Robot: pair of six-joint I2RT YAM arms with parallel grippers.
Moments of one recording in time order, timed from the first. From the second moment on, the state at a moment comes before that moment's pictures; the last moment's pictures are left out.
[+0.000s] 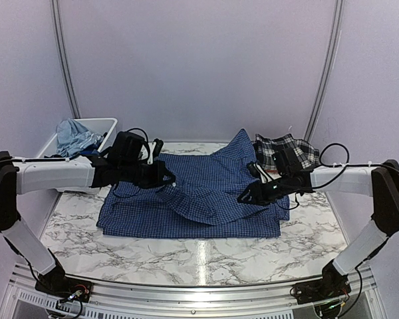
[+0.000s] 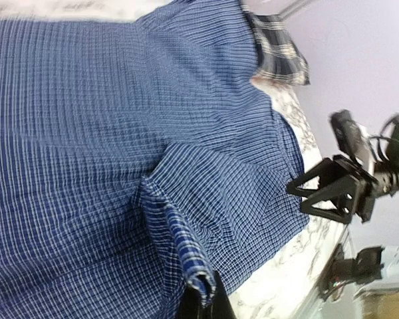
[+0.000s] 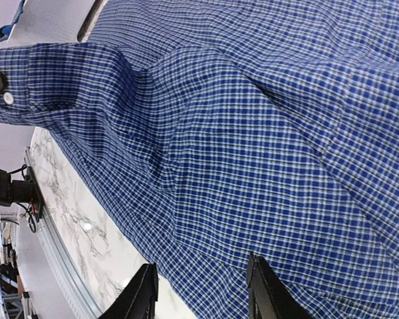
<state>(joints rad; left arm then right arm) -0.68 1.60 1.05 -0.07 0.28 -0.66 0.45 1.55 0.90 -0.23 -0.61 0.29</state>
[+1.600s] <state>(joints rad) -0.86 1.32 0.57 -0.36 -0.03 -0.85 0.52 1.36 0.56 -0.37 -0.55 0.38</state>
